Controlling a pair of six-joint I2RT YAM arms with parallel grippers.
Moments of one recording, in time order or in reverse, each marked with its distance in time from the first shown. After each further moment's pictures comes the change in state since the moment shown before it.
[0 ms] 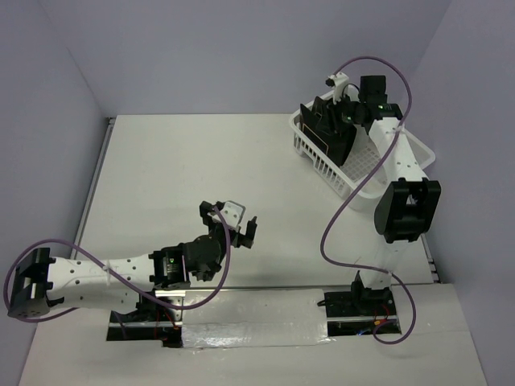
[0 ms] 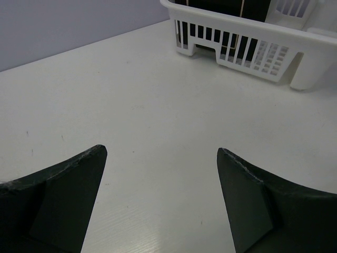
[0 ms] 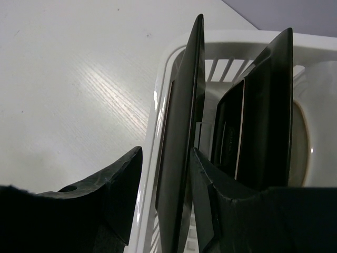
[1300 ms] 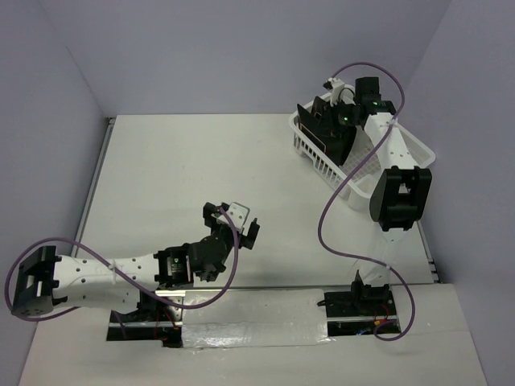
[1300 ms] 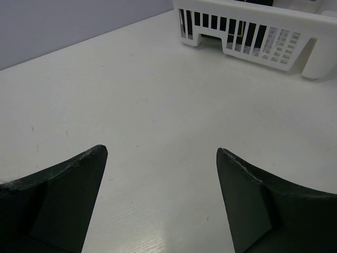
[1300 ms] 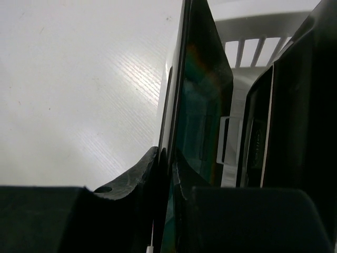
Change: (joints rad) left arm 0.000 0.039 0.002 -0.015 -0.010 0.000; right arm -0.006 0.138 0.096 -0.090 -0.076 0.063
